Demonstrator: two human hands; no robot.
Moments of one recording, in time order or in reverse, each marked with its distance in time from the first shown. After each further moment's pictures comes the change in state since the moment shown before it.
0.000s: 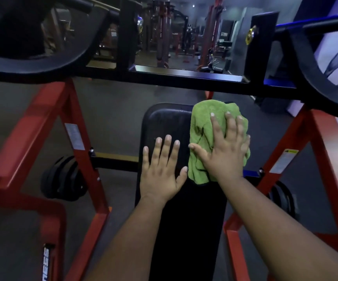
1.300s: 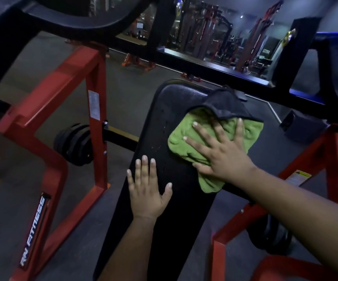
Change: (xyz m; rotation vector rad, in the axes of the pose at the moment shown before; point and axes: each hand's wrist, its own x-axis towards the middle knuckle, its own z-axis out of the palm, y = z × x) left_hand -0.126 0.052 0.026 -0.019 -0.026 -0.517; right_hand -0.003 0.042 -0.016 -0.509 -0.177 -0.946
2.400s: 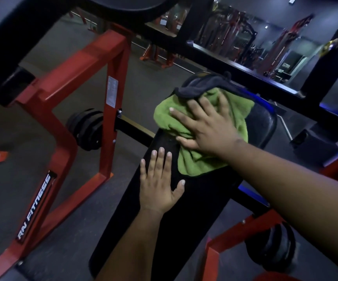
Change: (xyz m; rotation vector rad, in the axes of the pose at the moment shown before) left_hand -0.003 -0.005 0.000 -0.011 0.018 0.034; right_hand 0.097 -0.041 -0.024 -0.083 0.199 -0.110
